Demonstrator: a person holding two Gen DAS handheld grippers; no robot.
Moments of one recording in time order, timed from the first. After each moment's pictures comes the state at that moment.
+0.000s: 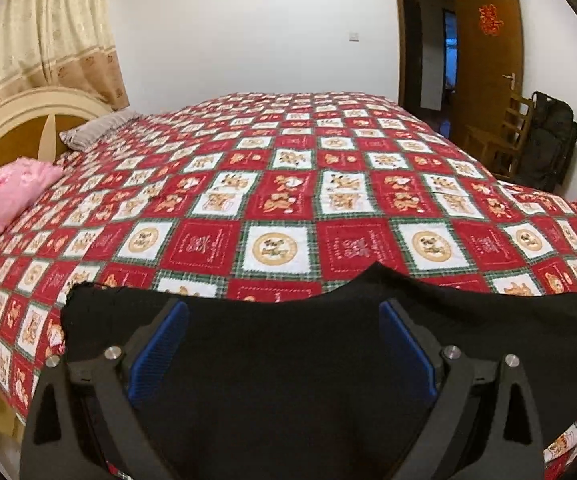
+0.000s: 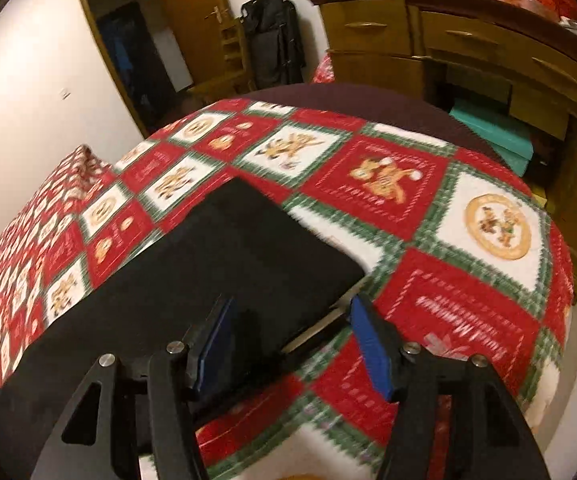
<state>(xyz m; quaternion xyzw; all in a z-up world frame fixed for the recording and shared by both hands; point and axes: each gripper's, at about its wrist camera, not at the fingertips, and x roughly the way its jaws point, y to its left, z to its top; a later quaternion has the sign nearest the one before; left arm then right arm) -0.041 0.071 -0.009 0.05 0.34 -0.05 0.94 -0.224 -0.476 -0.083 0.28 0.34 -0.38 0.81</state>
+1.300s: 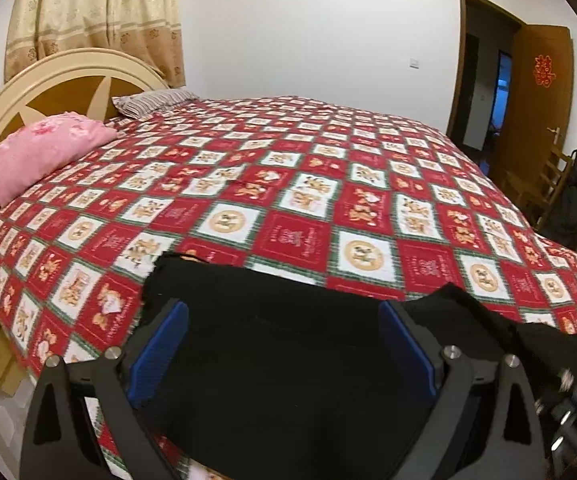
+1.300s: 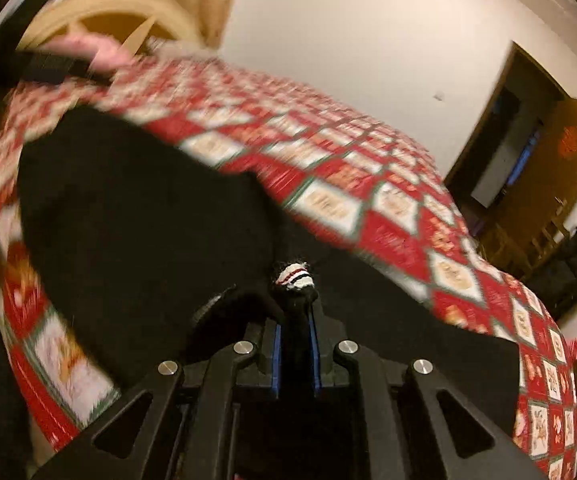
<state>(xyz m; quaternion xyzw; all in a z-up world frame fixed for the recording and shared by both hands) -0.053 0.161 -0.002 -0.02 0.33 0.02 0.94 -0.079 -0.055 -0.080 -0.21 0.33 0.07 0.92</state>
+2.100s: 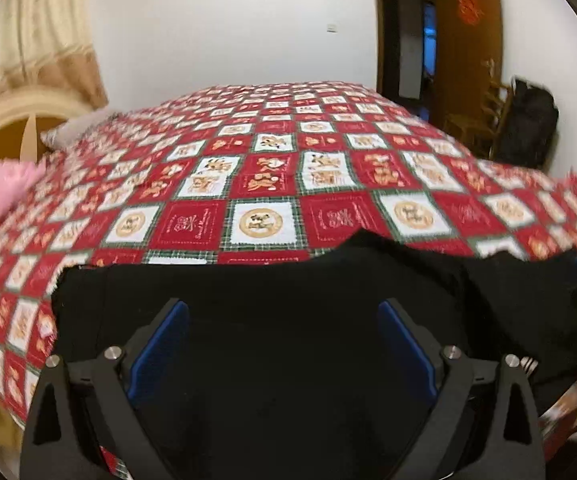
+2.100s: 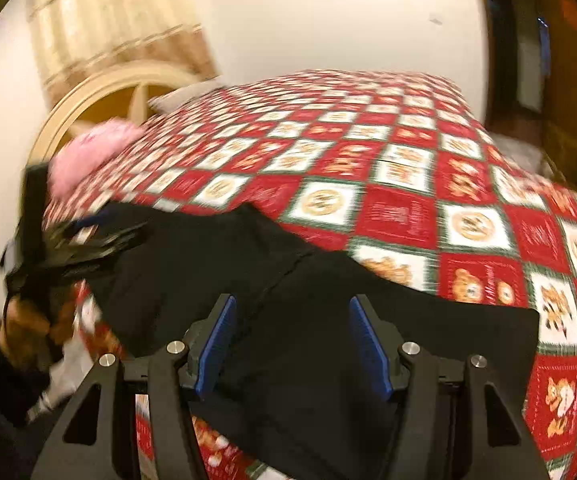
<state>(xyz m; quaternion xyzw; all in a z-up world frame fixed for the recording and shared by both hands) -0.064 0.073 -0.025 0.09 0.35 -0.09 0.93 -0.061 -0.153 -0.030 0.01 0.37 0.19 0.91</state>
